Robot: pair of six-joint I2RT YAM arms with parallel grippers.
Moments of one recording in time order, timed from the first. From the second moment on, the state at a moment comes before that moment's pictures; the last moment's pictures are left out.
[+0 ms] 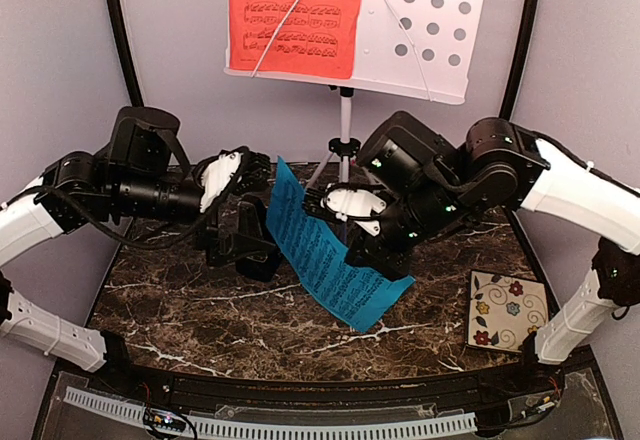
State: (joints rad) left arm -1.02 1.15 1.33 -0.70 0.16 0.48; right arm 1.26 1.55 1.75 -1.17 0.06 -0.06
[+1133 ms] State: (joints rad) left arm -1.04 1.17 1.38 -0.85 0.20 0.51; right arm 1.35 1.55 1.78 -1.21 0.18 -0.08
